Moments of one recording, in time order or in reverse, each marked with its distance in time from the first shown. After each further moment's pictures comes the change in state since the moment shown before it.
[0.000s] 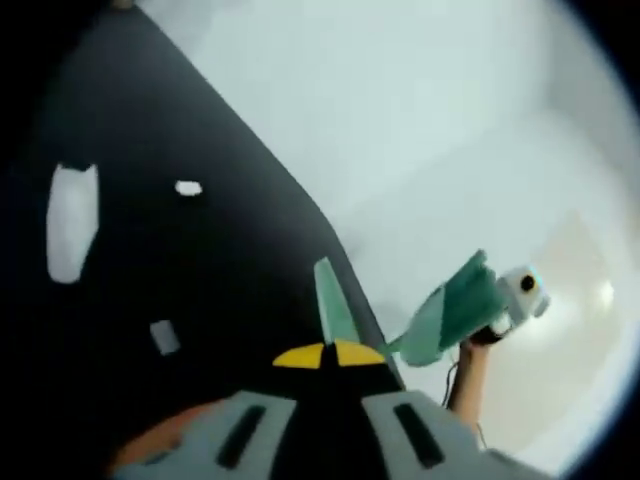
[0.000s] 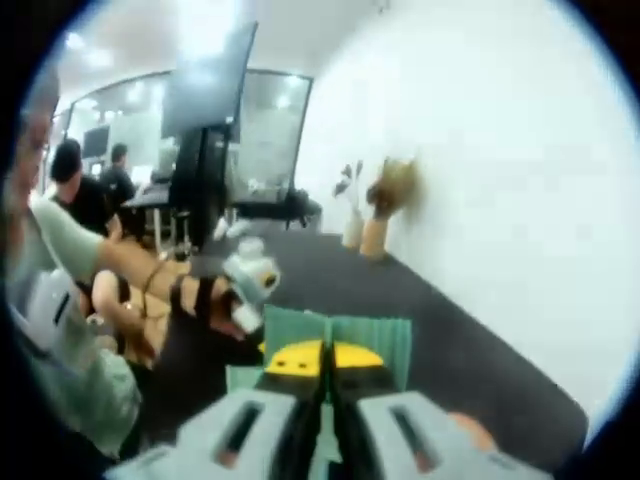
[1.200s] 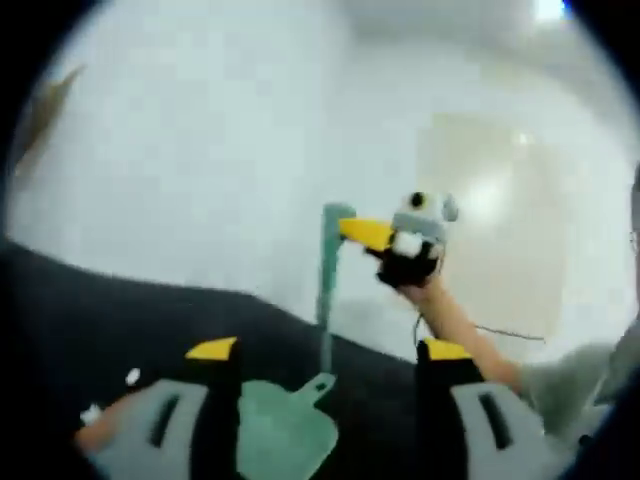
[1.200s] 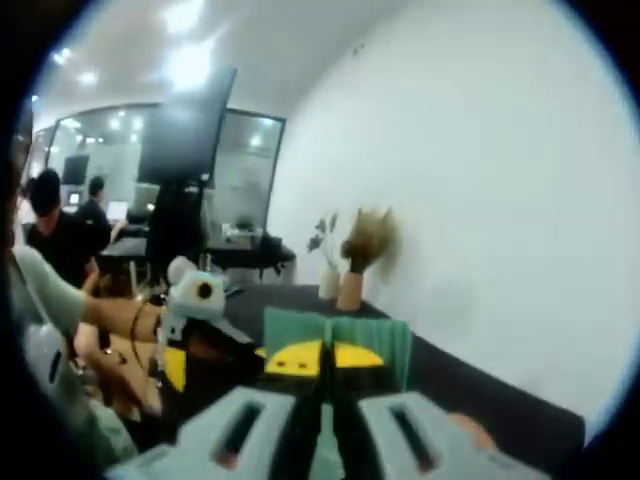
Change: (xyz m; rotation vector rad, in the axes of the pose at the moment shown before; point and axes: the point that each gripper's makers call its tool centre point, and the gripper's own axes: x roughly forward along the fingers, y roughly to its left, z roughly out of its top) left arm -0.054 -0.146 0.013 0.793 -0.140 -0.346; right arm 0.016 0.027 0.065 0.041 -0.135 -0.131
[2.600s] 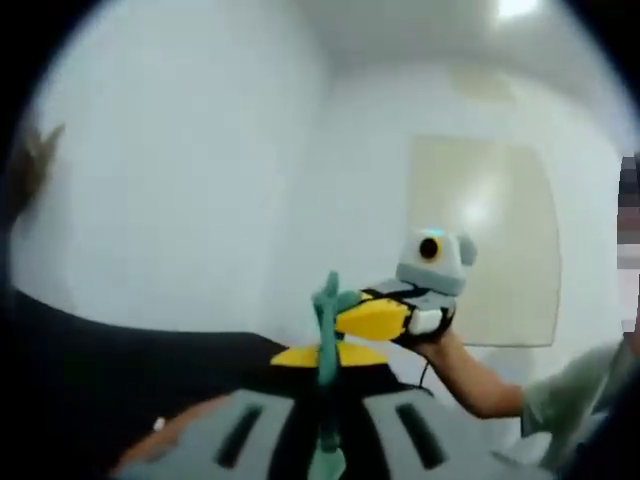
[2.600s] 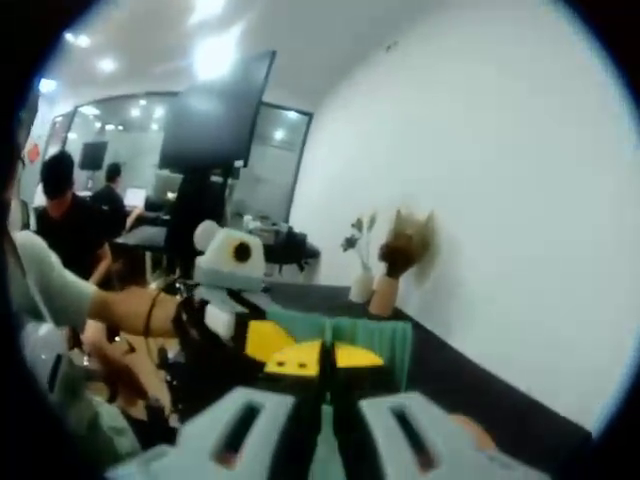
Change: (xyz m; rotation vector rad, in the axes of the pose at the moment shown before) left arm -0.017 0.011 0.045 0.035 -0.091 0.043; right arm 0.040 0.049 0.003 -0.071 0.027 0.086
